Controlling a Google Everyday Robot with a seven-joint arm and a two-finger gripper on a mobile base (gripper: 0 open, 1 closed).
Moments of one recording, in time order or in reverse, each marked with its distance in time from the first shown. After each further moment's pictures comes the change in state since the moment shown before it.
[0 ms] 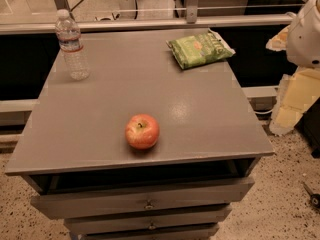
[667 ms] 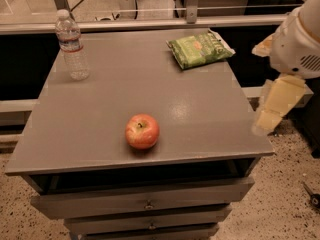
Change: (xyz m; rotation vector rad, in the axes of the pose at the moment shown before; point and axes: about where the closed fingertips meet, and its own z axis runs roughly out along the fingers) arm -0.016 -0.001 0.022 -0.010 -0.060 0.002
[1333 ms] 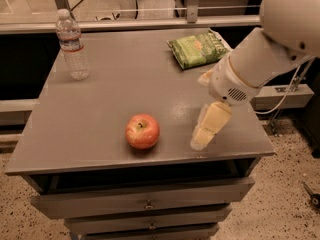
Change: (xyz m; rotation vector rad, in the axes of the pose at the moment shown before) arm -0.072 0.017 0.104 -0.137 -0.218 0.018
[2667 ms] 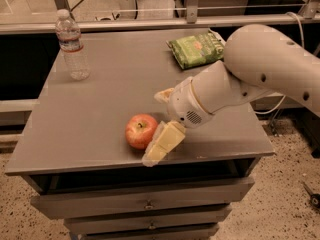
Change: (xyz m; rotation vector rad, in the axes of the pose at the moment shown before) arm -0.080 0.049 0.067 -0.134 -0.302 -0.007
